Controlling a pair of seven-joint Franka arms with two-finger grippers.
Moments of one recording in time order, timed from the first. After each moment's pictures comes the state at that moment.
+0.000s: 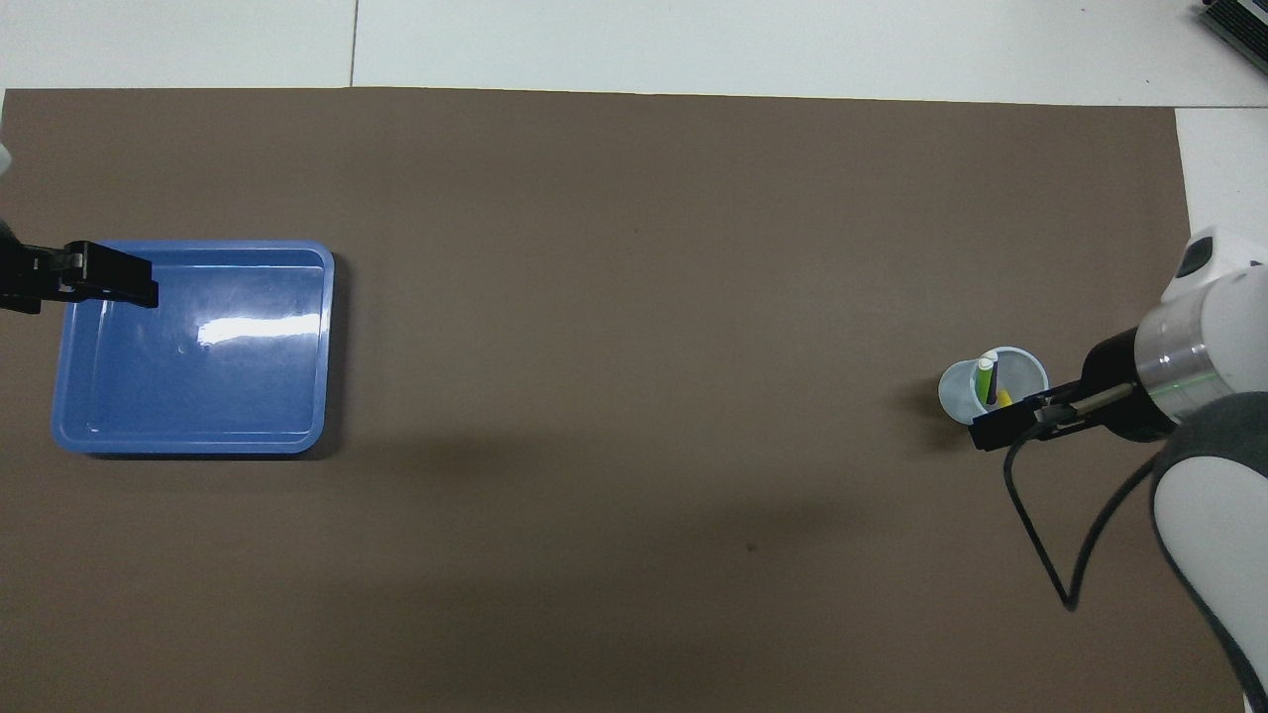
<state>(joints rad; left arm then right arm) -0.01 0.01 -0.04 -1.58 0.01 1.63 -0.04 -0.04 -0.05 0.16 -1.73 0.08 1.55 -0.10</state>
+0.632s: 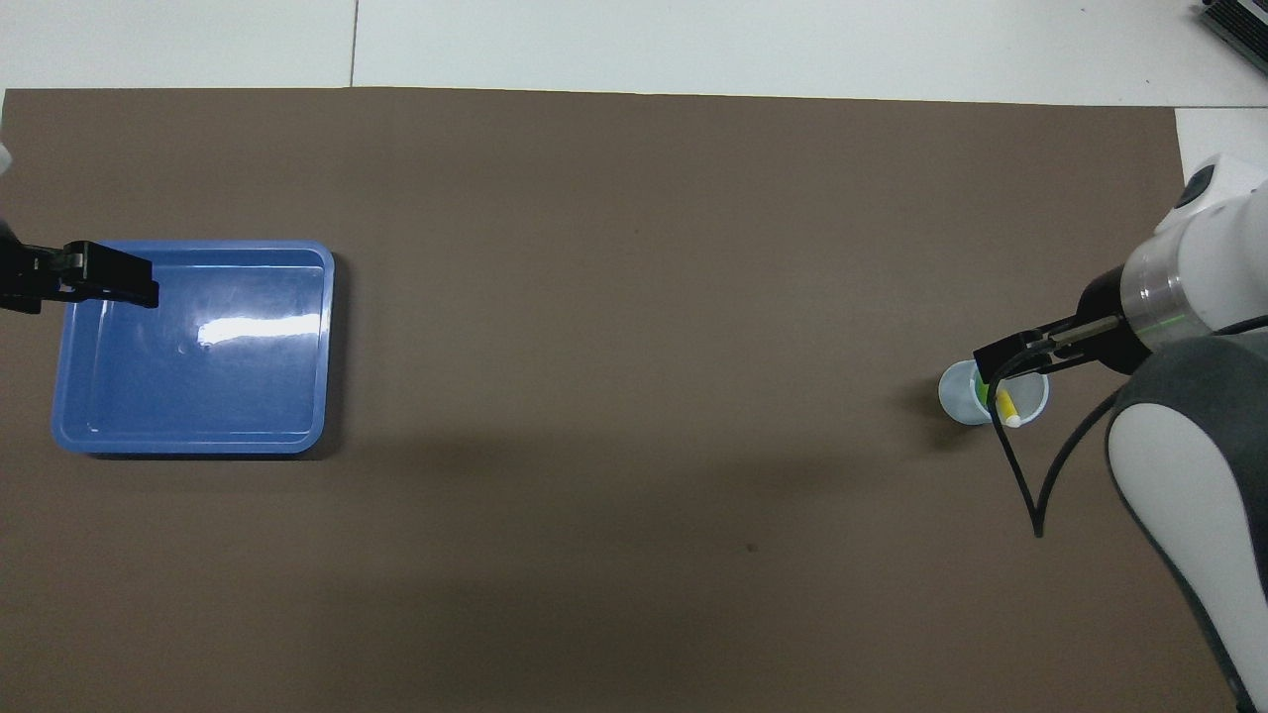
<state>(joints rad) -0.01 0.01 -0.04 -1.58 0.01 1.63 -0.04 -0.04 -0.03 0.16 -1.71 -0.01 1.62 -0.10</state>
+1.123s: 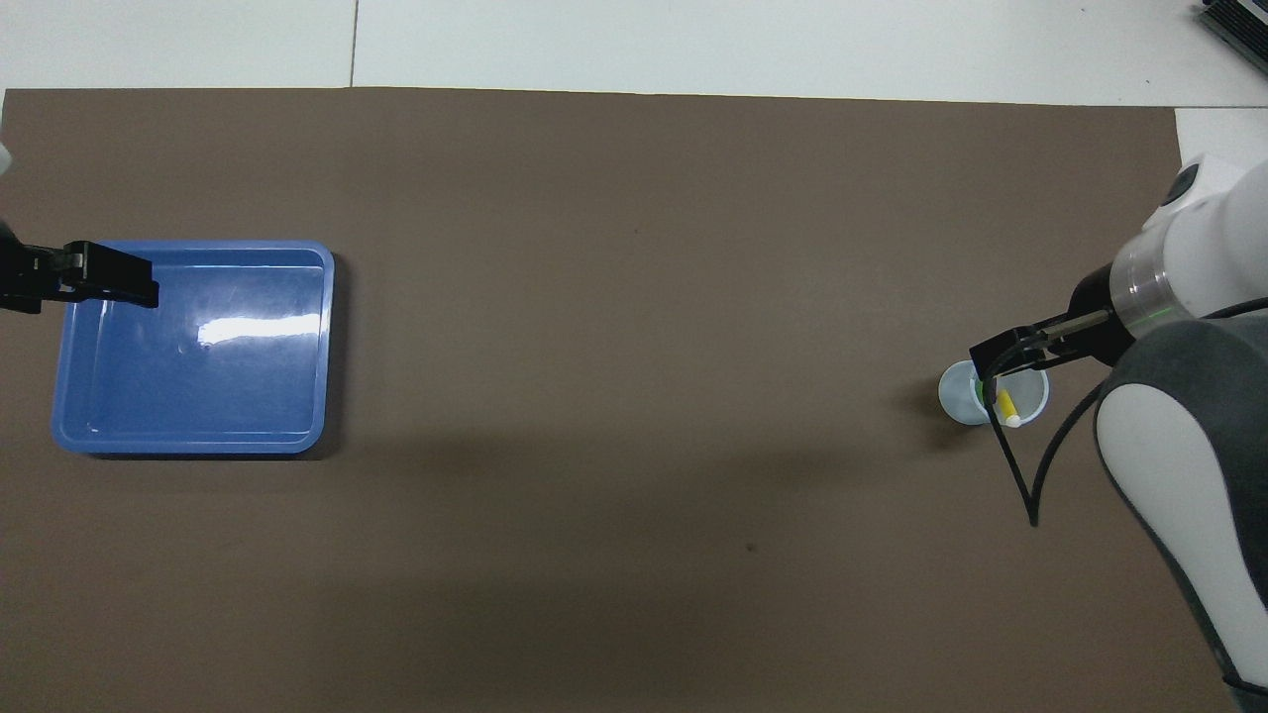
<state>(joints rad) -0.01 0.01 -0.04 -1.58 0.01 1.63 -0.04 -0.03 0.00 0.15 -1.70 -0.01 1.61 -0.10</state>
